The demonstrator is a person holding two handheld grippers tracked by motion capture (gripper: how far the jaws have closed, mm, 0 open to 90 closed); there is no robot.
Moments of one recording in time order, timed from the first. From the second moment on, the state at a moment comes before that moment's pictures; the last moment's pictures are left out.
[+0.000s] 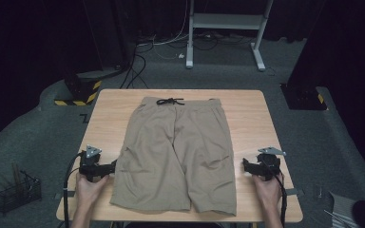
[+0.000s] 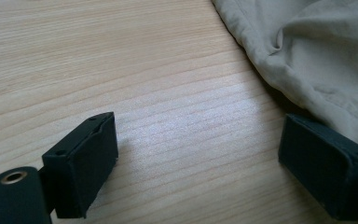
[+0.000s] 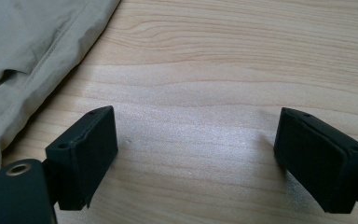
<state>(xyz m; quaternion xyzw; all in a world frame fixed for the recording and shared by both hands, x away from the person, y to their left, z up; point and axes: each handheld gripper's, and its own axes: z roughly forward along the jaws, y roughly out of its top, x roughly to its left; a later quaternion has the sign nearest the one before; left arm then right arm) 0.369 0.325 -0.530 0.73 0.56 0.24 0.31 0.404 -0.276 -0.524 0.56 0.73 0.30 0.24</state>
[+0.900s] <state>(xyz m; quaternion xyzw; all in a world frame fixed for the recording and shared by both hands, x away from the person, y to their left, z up) 0.376 0.309 -0.503 0.69 0.55 0.22 0.41 0.408 -0.244 -0.505 0.51 0.74 0.37 0.23</state>
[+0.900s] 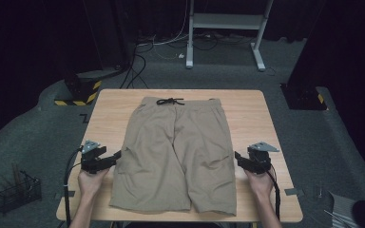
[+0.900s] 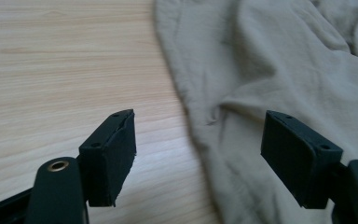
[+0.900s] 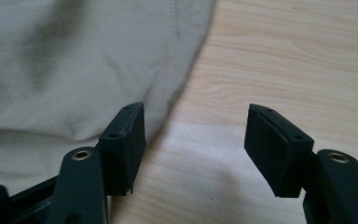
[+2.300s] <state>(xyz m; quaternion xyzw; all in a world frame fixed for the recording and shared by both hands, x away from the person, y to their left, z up) 0.362 0.245 -0.524 0.78 0.49 0.21 0.34 0.384 -0.223 -0.521 0.44 0.81 0.34 0.20</state>
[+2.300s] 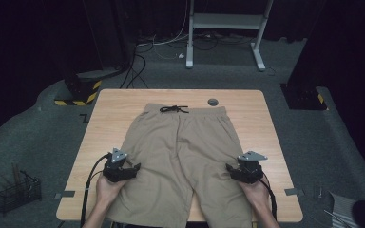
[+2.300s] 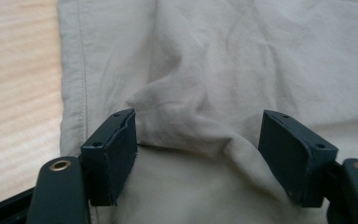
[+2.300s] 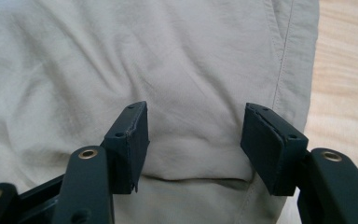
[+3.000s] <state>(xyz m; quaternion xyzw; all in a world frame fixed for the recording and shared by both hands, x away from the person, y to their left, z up) 0.413 0.213 -0.524 0.76 0.50 0.20 0.36 0.424 -0.178 -0.519 0.45 0.81 0.33 0.20</state>
